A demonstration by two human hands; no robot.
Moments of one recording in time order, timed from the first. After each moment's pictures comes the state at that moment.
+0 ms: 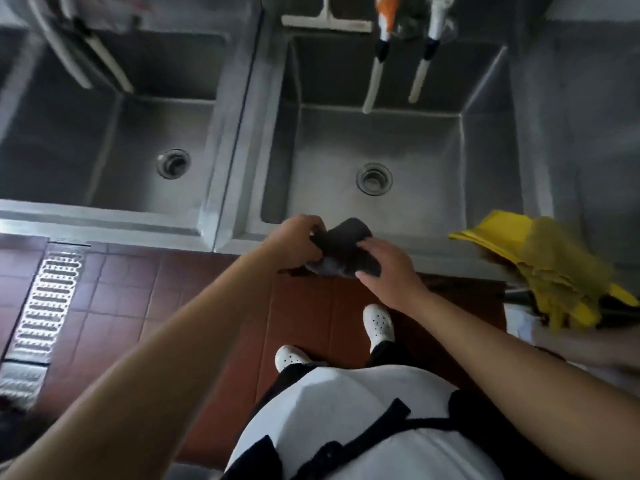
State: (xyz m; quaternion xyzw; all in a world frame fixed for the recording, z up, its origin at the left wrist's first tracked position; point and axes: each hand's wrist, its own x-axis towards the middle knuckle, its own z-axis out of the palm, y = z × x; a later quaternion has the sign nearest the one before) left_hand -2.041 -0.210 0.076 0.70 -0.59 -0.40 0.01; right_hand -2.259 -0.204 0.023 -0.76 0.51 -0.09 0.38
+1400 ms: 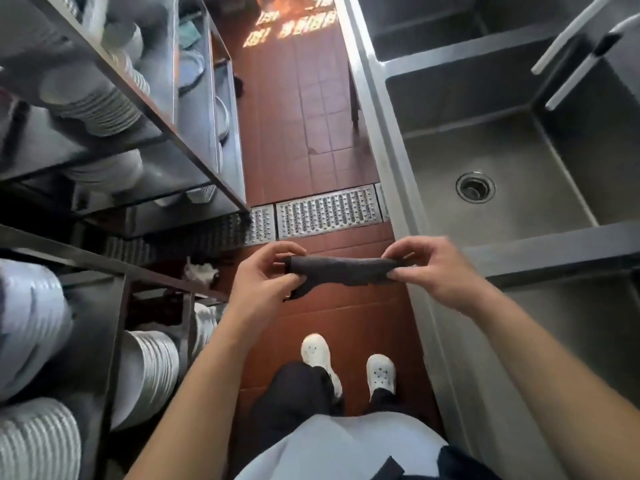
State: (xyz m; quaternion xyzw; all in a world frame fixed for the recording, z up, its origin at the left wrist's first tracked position) left_hand -1.390 0.108 0.144 0.77 0.10 -0.06 0.62; right_hand -1.351 -0.166 0.121 -0.78 -0.05 0.20 0.59
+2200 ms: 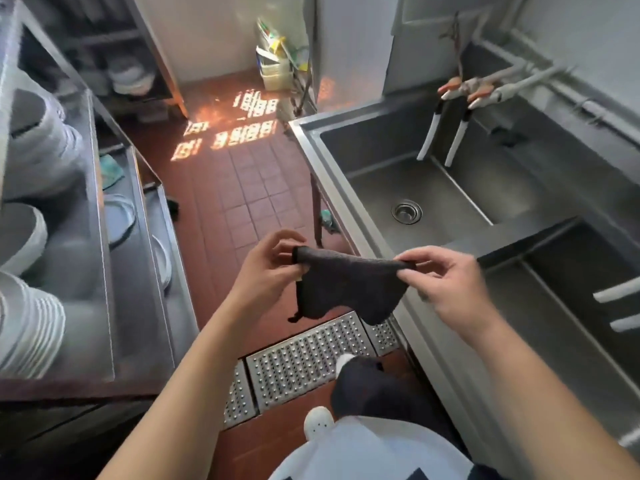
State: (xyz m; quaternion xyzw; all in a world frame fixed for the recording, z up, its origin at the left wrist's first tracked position) left_hand -0.771 0.217 0.159 0.74 -0.10 -0.16 0.65; right_hand -0.861 -0.044 0.186 -0.78 0.13 -0.06 0.61
